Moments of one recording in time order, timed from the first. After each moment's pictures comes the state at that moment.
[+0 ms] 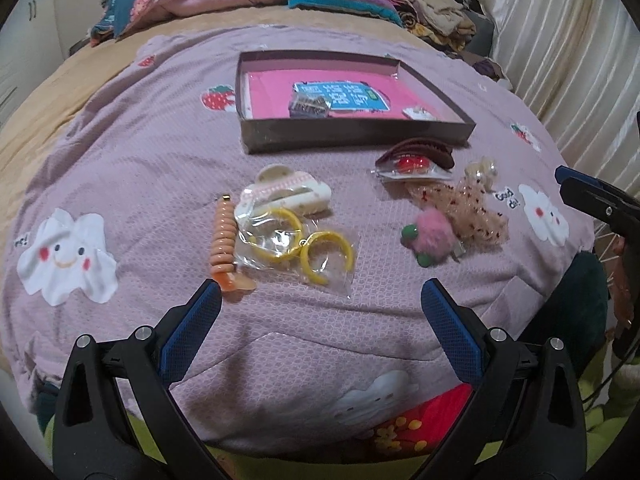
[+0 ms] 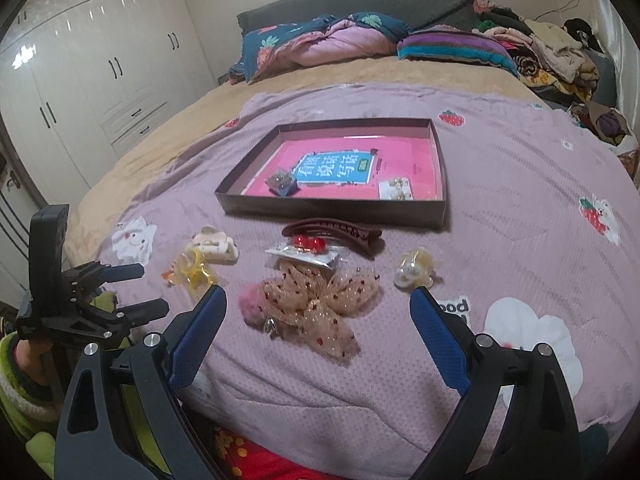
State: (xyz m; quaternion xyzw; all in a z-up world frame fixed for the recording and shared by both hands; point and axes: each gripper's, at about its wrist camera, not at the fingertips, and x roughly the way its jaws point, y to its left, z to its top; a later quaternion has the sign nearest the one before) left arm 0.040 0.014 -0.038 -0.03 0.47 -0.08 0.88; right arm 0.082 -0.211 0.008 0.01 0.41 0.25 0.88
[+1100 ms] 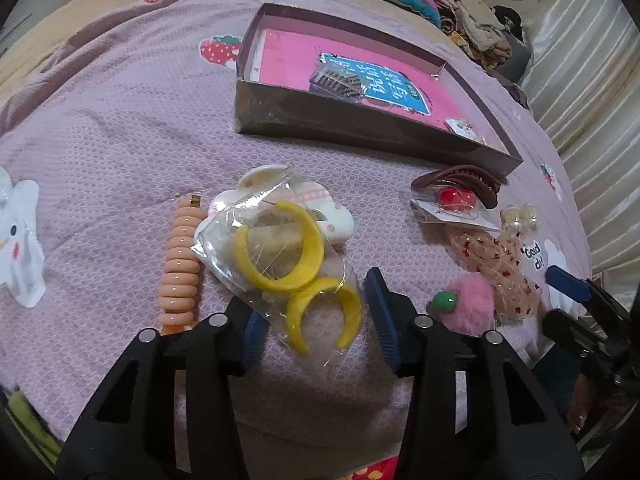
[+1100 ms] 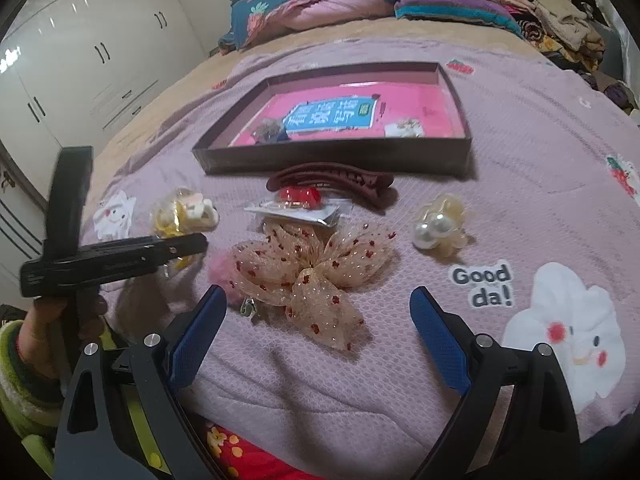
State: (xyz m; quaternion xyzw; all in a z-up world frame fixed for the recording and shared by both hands) left arm 0.097 0.023 -0.076 -0.13 0.50 -0.06 0.85; right arm 0.105 -0.194 -0.049 0.01 0.47 0.25 0.85
